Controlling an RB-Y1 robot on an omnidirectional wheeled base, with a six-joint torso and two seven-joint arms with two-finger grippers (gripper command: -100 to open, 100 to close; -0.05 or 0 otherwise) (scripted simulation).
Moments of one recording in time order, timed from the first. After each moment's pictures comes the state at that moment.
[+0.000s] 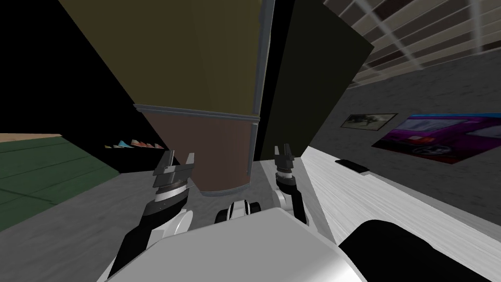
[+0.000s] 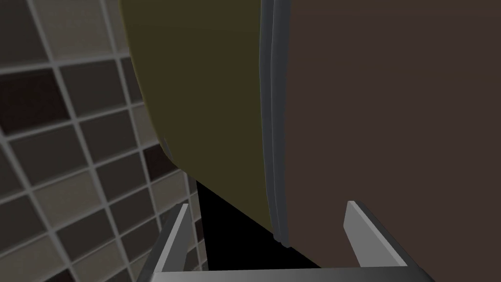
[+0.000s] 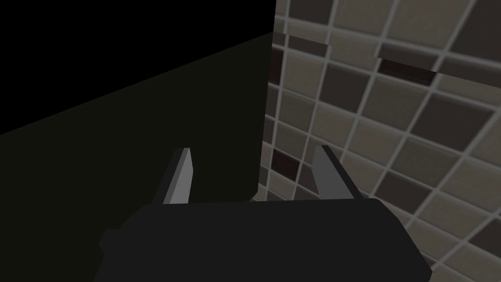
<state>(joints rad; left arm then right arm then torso) 0.53 0.03 -0.07 -2.29 0.11 -0.57 -0.02 0.51 -0.02 0.06 -2.39 -0.05 -0.54 -0.05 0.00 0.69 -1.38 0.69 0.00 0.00</state>
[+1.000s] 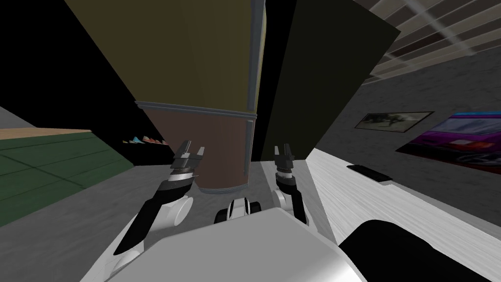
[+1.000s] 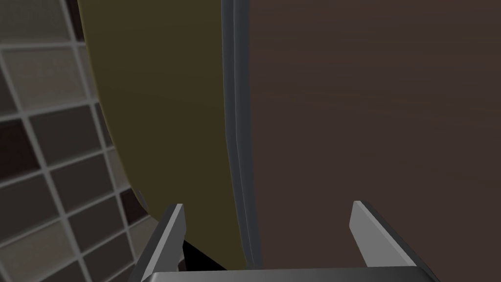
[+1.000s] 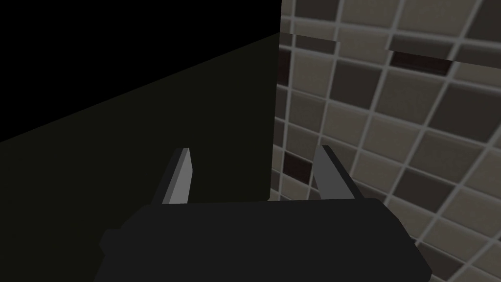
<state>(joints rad) 0.34 0.17 -0.03 -2.29 0.10 -0.31 0.04 0.51 -0.02 0.06 -2.39 -0.05 -0.54 -0.05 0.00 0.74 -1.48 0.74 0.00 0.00</state>
